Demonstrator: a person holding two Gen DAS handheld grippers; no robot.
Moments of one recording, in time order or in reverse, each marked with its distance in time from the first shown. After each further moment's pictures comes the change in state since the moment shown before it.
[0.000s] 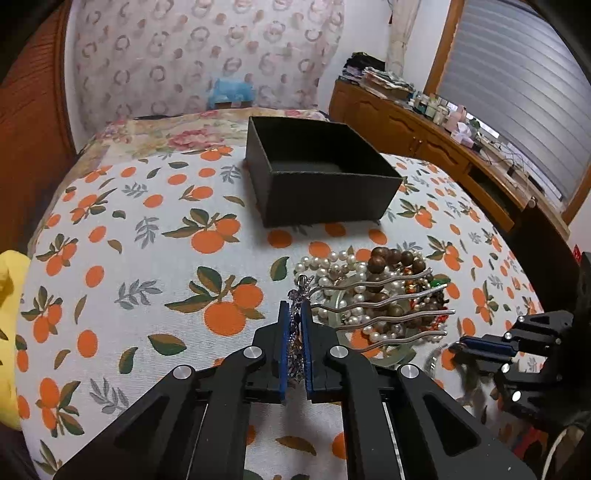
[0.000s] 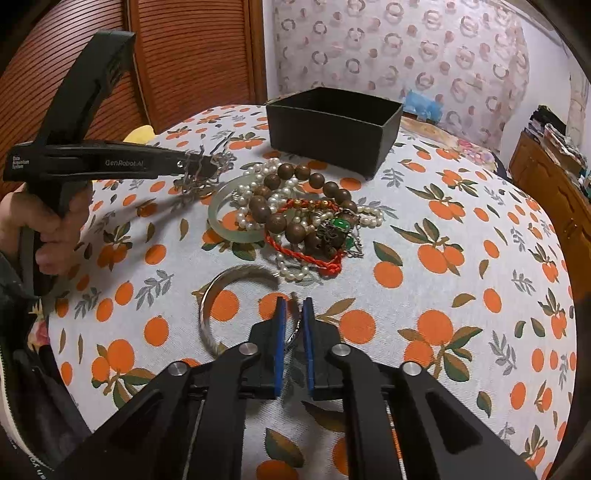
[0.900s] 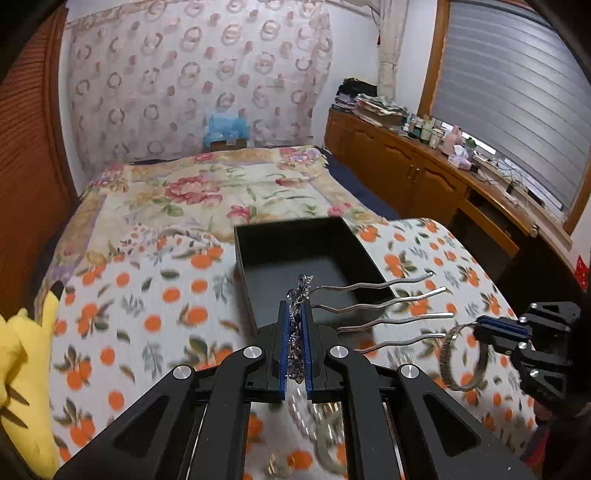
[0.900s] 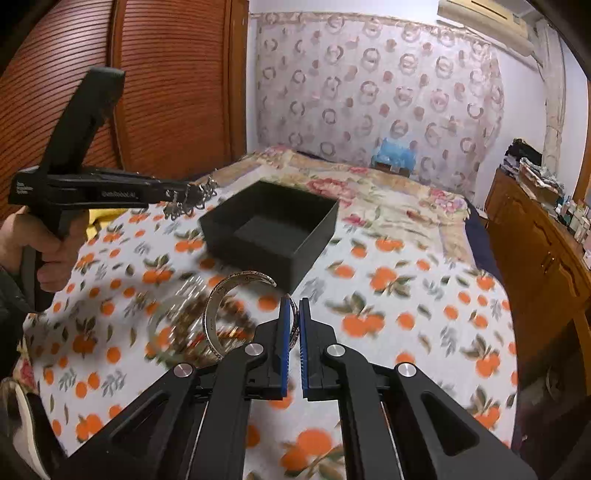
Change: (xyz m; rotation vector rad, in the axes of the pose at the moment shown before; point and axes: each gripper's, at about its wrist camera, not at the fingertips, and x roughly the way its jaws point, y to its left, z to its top) left arm -0.002 -0.017 0.103 0.064 -0.109 0.032; right arm -0.034 -0.067 0.077 -0.002 -0.202 -0.078
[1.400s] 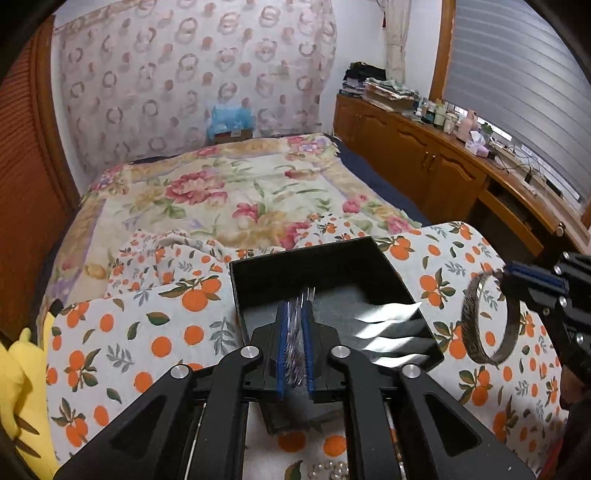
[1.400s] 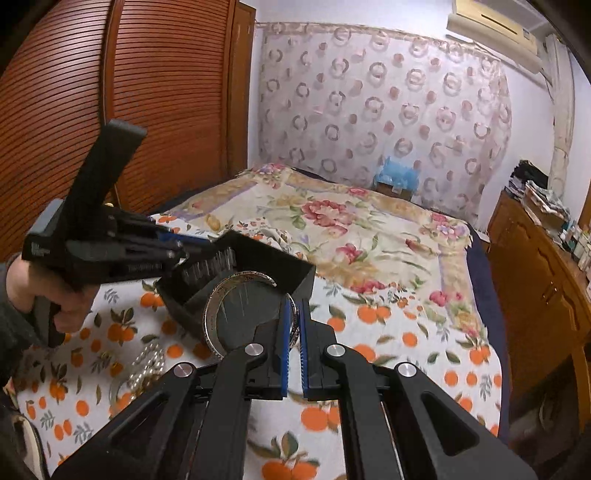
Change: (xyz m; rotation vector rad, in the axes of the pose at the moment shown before) left arm 0.060 0.003 0.035 0.027 0.056 0.044; right arm 0.043 -0.032 0.067 -0.050 -0.044 0.006
